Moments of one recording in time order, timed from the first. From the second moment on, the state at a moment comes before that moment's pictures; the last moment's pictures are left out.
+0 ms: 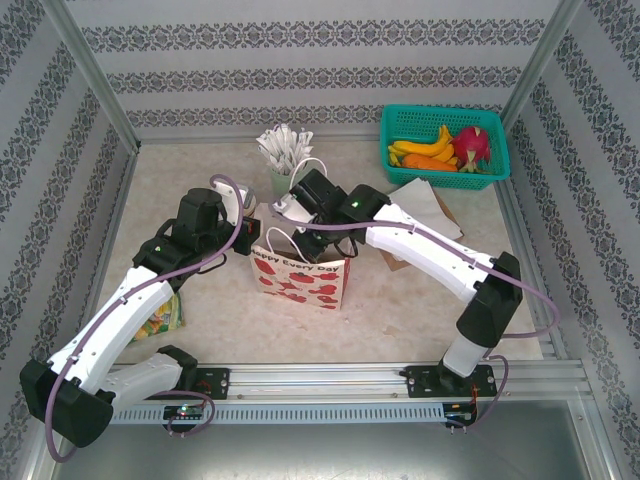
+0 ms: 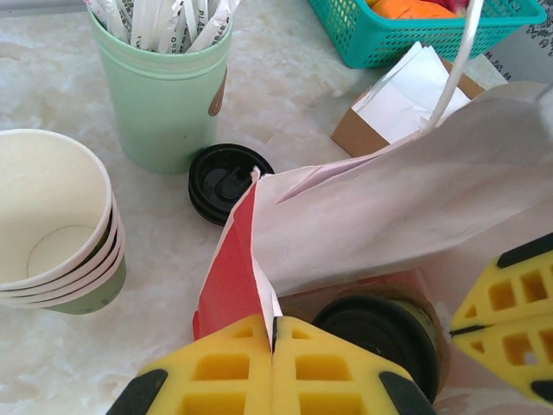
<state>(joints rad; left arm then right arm) -0.42 1.05 1.00 -0.57 0.15 -0.19 0.88 1.70 1.65 -1.00 -0.14 -0.04</state>
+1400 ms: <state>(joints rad) -0.42 1.04 0.99 -0.56 0.15 -0.19 0.89 1.83 1.61 -1.07 -0.03 -0.19</state>
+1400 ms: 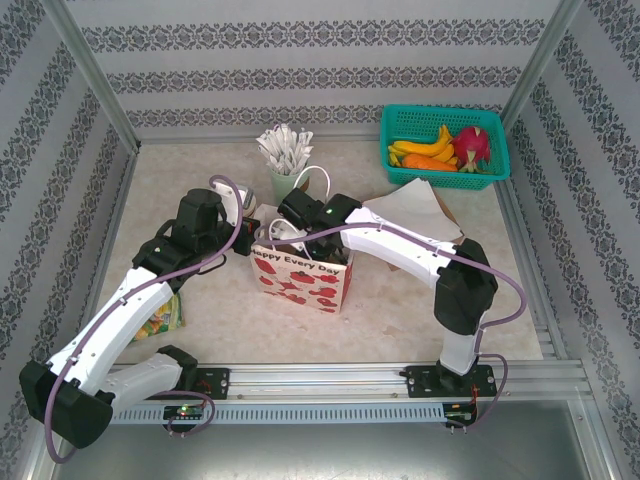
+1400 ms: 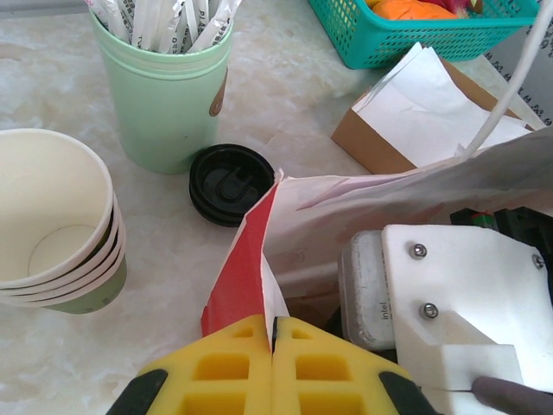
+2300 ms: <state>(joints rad) -0.43 1.04 0.99 -0.57 0.15 -0.22 0.89 1.75 1.54 -1.13 -0.10 -0.33</state>
